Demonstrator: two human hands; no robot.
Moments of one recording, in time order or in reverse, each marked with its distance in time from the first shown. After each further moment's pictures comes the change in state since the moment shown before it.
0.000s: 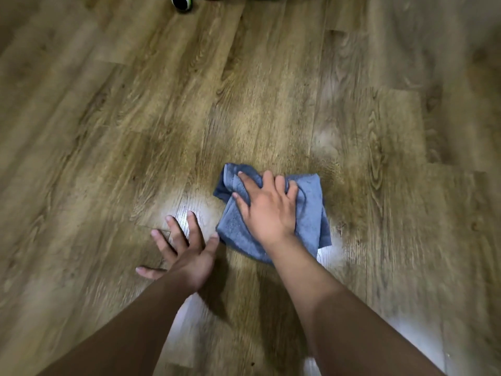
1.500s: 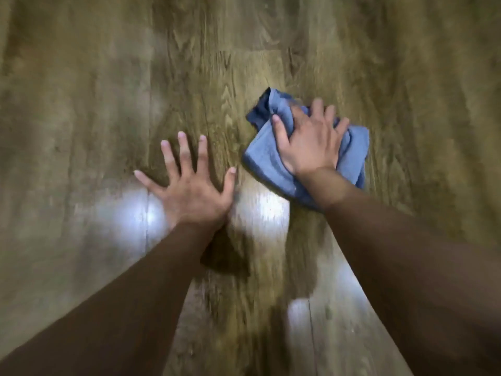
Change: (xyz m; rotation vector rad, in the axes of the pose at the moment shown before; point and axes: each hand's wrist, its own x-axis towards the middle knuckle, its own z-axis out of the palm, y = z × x) left_hand 0.042 0.294 0.130 0.368 0.579 0.624; right_hand 0.073 0.354 -0.040 -0.109 0.180 0.410
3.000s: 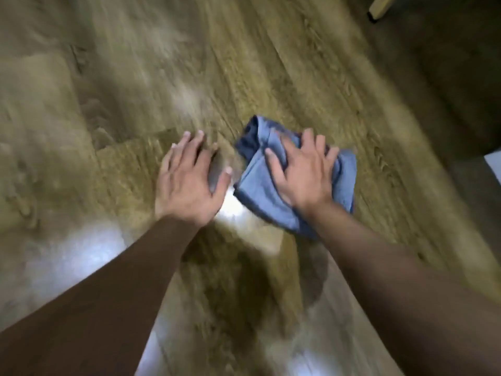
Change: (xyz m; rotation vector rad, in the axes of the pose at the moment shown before) left_hand -0.054 0.253 0.031 -0.337 0.026 0.598; right_hand -0.102 0.280 -0.067 -0.060 -0.098 0.231
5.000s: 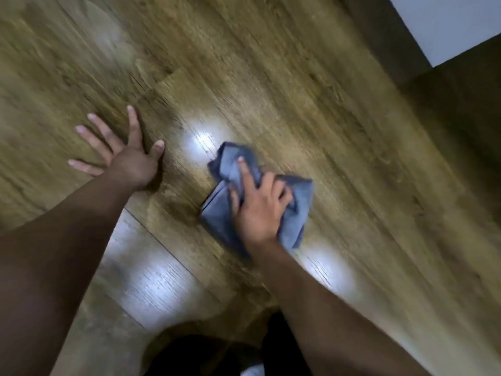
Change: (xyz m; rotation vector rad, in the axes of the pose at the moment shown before) left_hand -0.165 0.072 -0.027 0.218 -0.709 -0.378; right_hand -0.364 -0.001 -0.033 0.054 -0.102 0.516
